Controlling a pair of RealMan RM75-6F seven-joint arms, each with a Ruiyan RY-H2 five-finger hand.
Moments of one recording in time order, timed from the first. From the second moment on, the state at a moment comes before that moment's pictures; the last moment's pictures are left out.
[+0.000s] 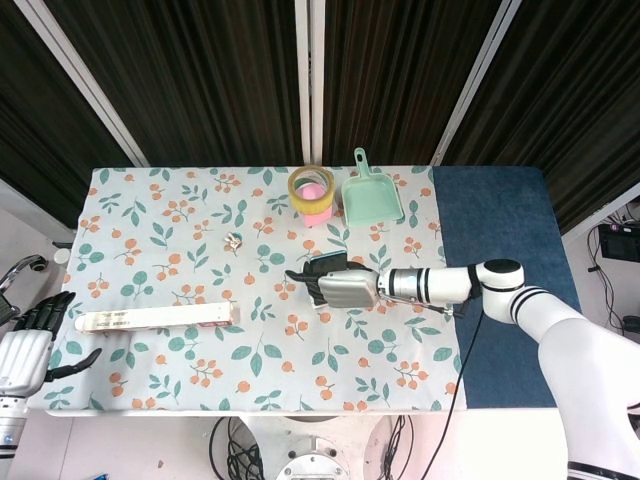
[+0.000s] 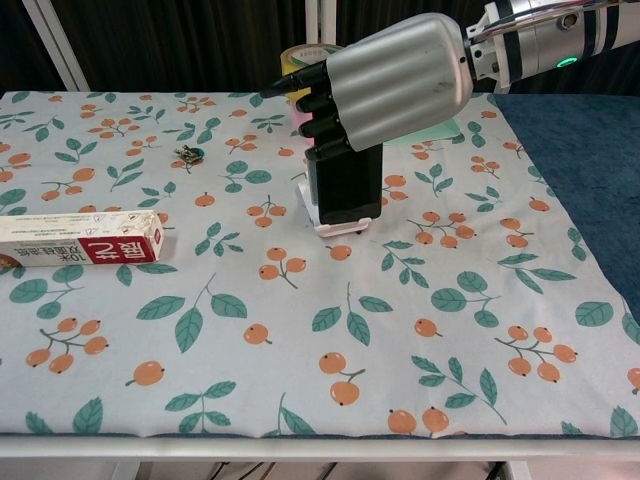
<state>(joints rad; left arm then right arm) -0.11 -1.22 -0.01 -1.34 1.51 1.44 -0.12 1.30 -1.45 -0.17 -0.87 -2.21 1.08 -0.41</state>
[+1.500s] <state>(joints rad) -0.11 -1.23 -0.01 -1.33 1.50 1.42 -0.14 1.32 -1.49 -0.20 -0.85 -2.16 1.03 -0.40</state>
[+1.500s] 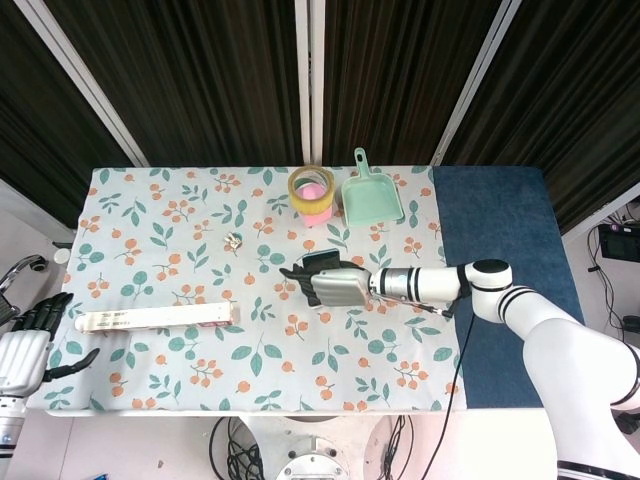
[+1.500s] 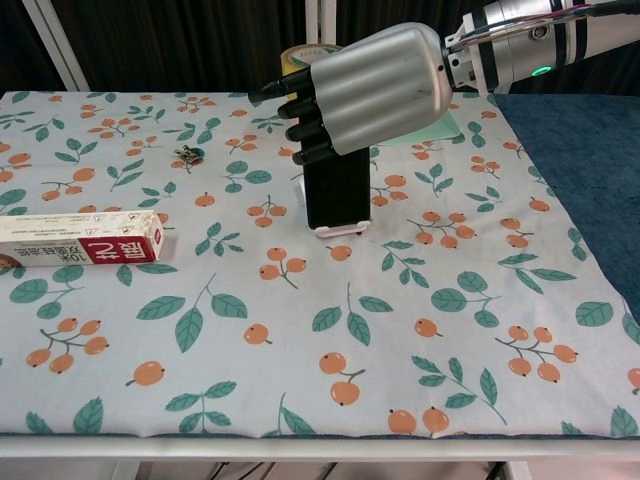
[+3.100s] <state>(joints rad) -0.09 -1.20 -0.02 -1.42 1.56 1.53 -0.02 0.23 -1.12 -0.14 -1.56 -1.36 1.68 0.02</state>
